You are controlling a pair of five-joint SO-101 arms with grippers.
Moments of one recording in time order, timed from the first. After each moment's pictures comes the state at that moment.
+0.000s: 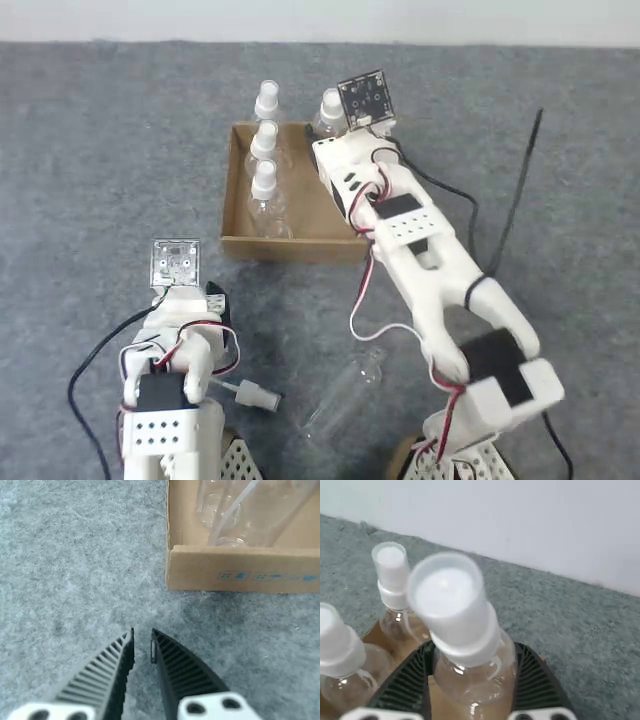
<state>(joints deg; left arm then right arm) -9.5 -91.0 97.6 53.7 2.0 -25.1 6.8 22.6 3.2 -0.5</state>
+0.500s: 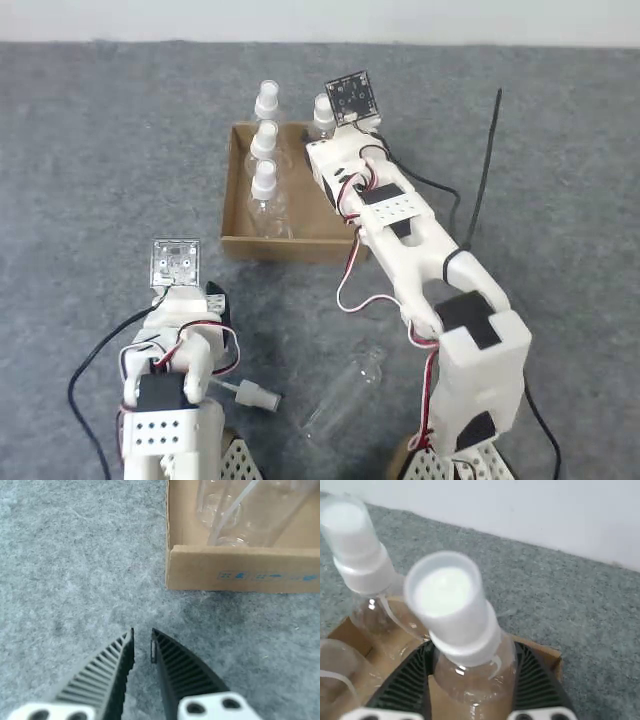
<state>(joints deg) -9.4 -91.0 97.6 53.7 2.0 -24.8 20.9 12.7 2.9 -0.6</state>
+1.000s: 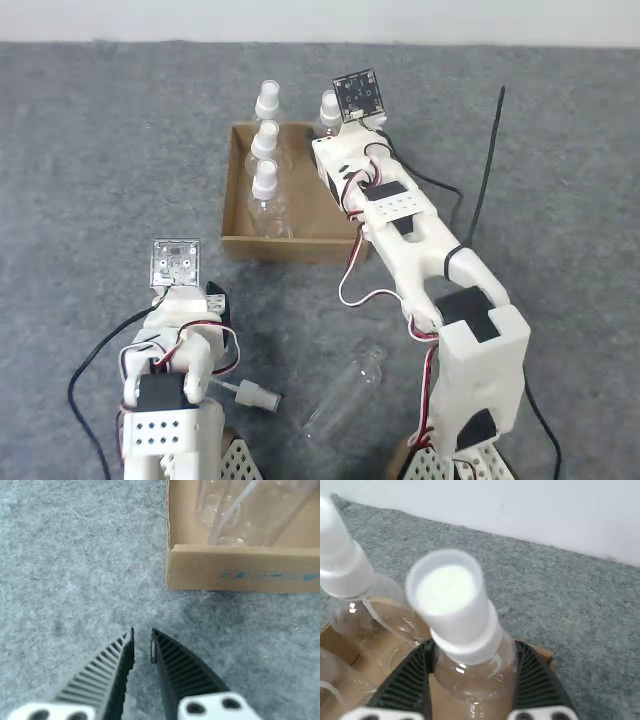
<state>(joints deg) -9.4 -91.0 97.6 53.7 2.0 -23.7 22.8 11.5 2.4 -0.9</state>
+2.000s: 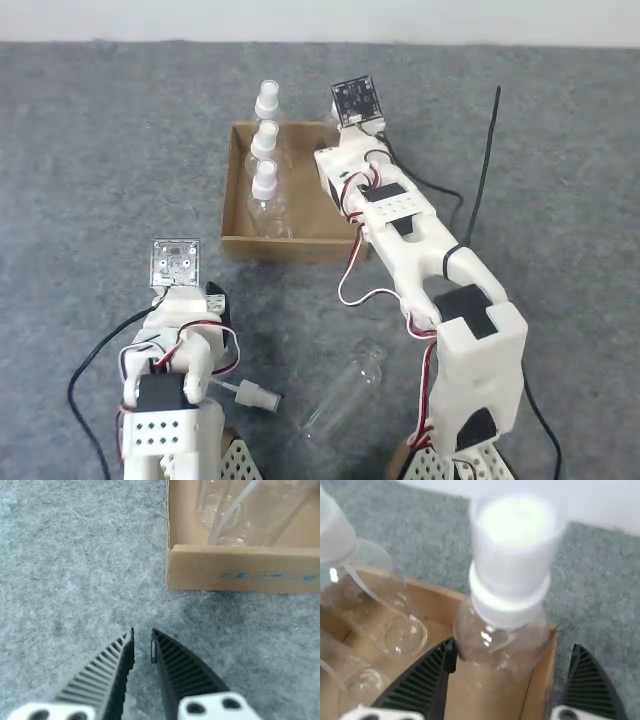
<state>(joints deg) -9.4 -91.0 97.6 53.7 2.0 -23.7 23.3 11.6 8.4 -0.9</state>
